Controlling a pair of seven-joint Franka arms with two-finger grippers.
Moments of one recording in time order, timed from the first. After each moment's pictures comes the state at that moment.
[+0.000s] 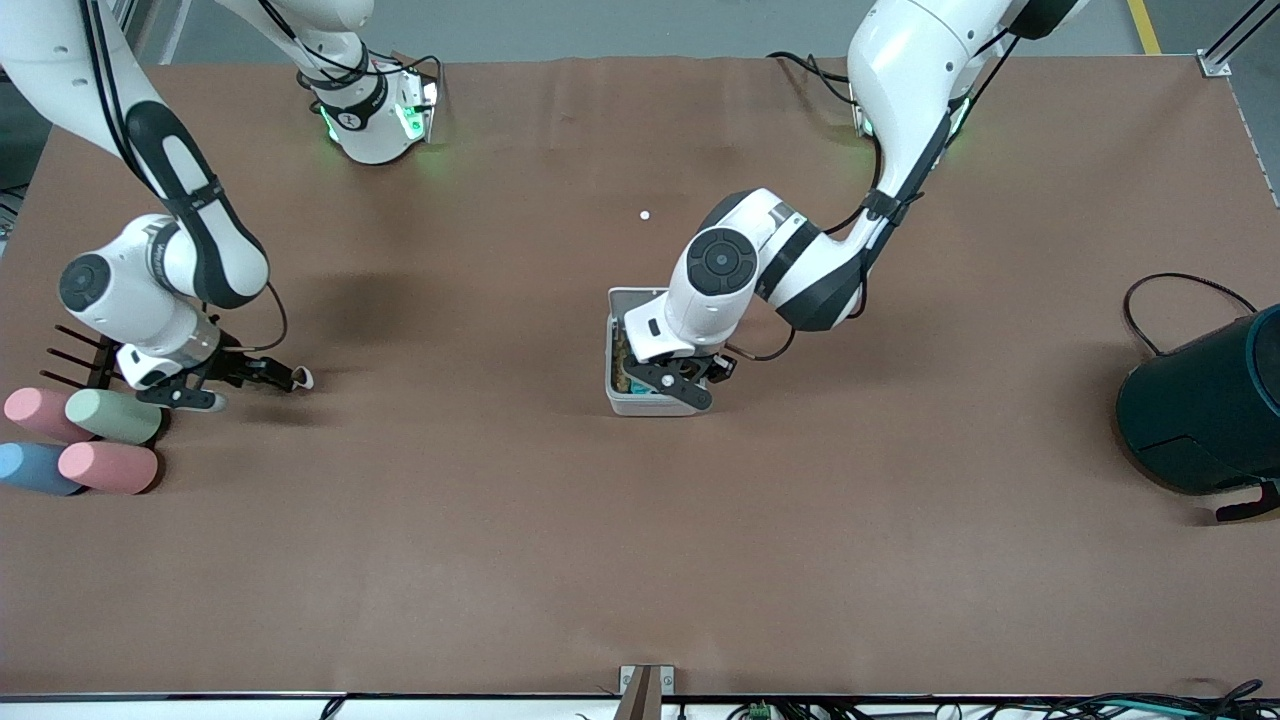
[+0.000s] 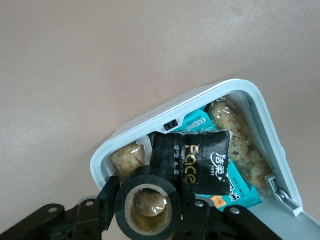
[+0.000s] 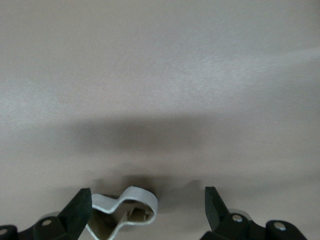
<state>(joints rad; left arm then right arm) -0.52 0.64 -0.23 -1.52 0.06 2.18 -0.26 -0.26 0.40 0.04 -2.28 0.10 2.72 -0.19</state>
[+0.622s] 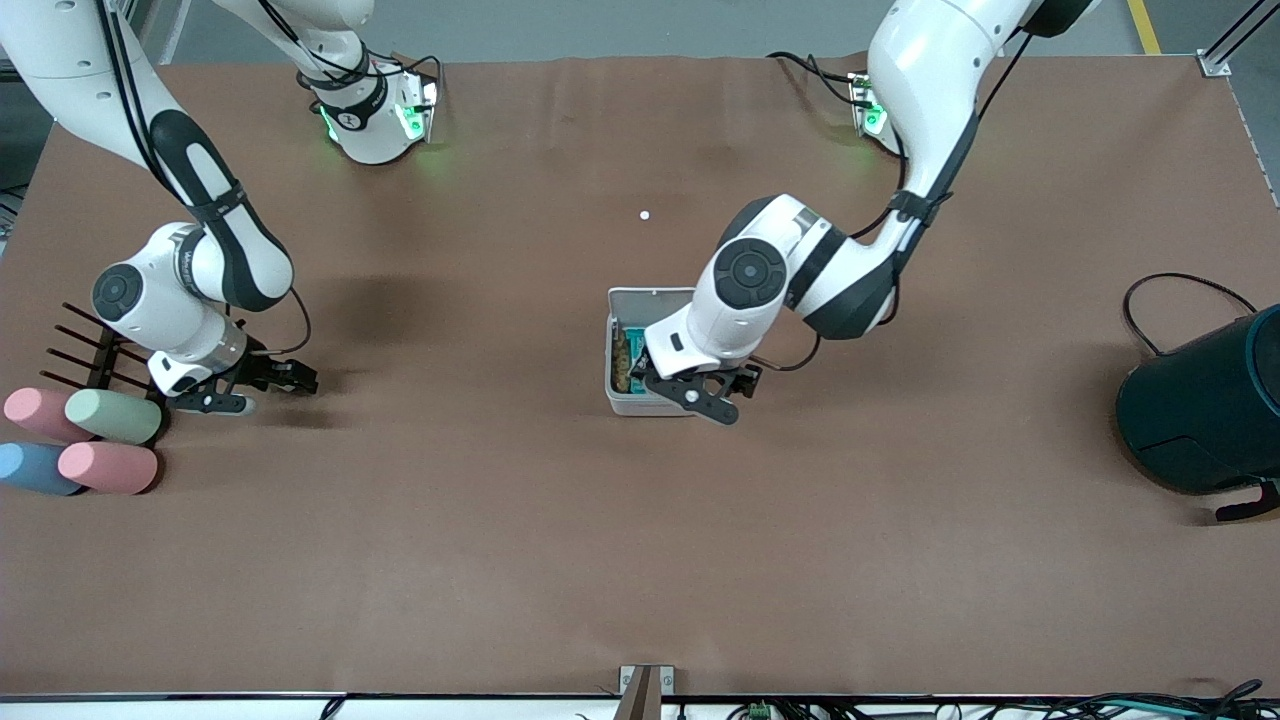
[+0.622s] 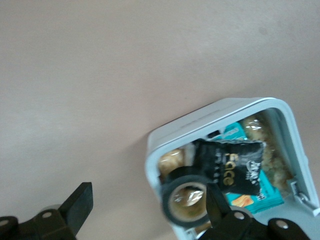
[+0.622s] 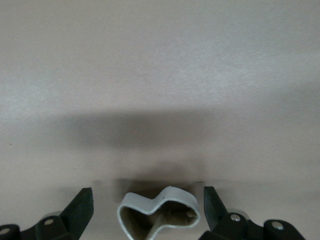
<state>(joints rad) -0.46 0.60 -0.23 -1.49 0.06 2.10 -0.24 -0.21 0.40 0.06 -2.29 0.10 2.71 -0.18</state>
